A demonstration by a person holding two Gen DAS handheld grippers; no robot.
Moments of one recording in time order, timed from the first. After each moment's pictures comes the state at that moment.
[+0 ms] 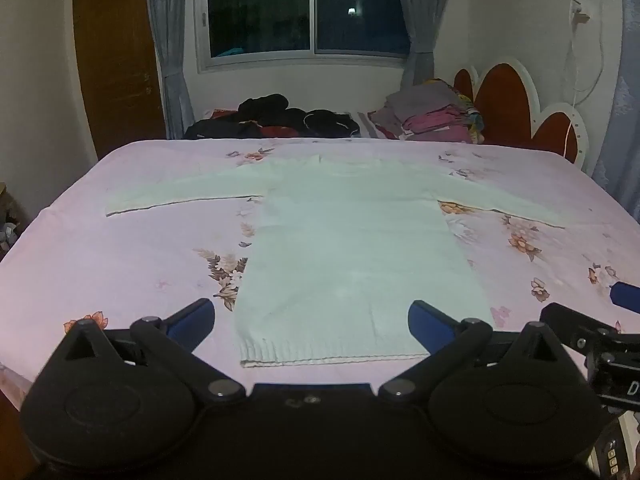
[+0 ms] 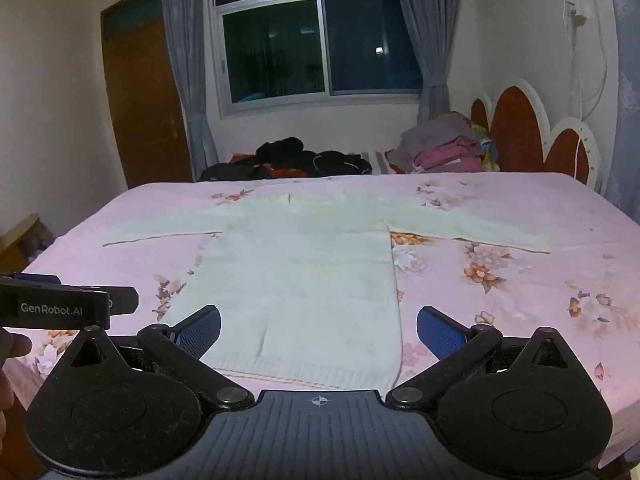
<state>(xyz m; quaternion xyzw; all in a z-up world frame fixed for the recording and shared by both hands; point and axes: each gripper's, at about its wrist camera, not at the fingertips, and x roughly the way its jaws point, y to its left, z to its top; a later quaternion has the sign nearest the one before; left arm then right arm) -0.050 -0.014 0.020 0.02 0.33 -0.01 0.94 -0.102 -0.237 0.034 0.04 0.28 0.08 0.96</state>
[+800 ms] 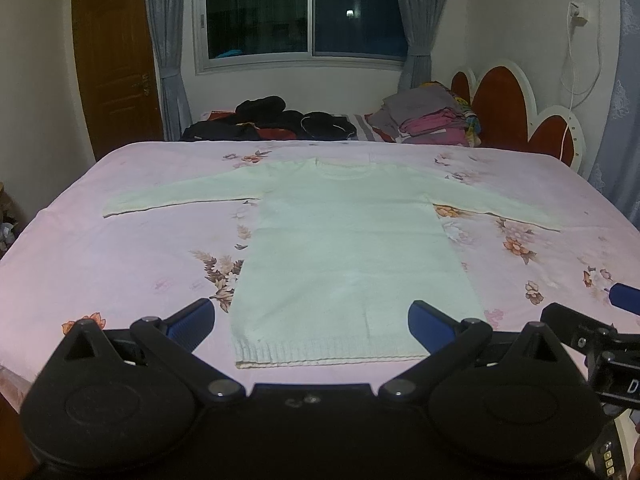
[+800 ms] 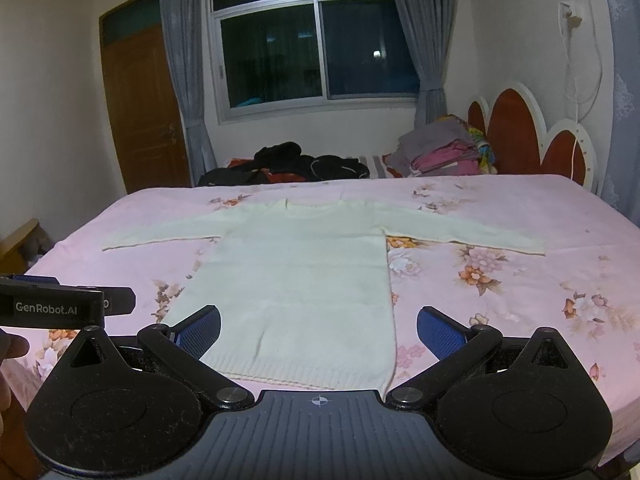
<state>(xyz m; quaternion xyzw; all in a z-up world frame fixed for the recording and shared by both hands) -0.050 -0.017 0.023 0.02 0.33 -0.01 0.94 -0.107 -0.237 0.040 0.04 0.28 0.08 0.96</state>
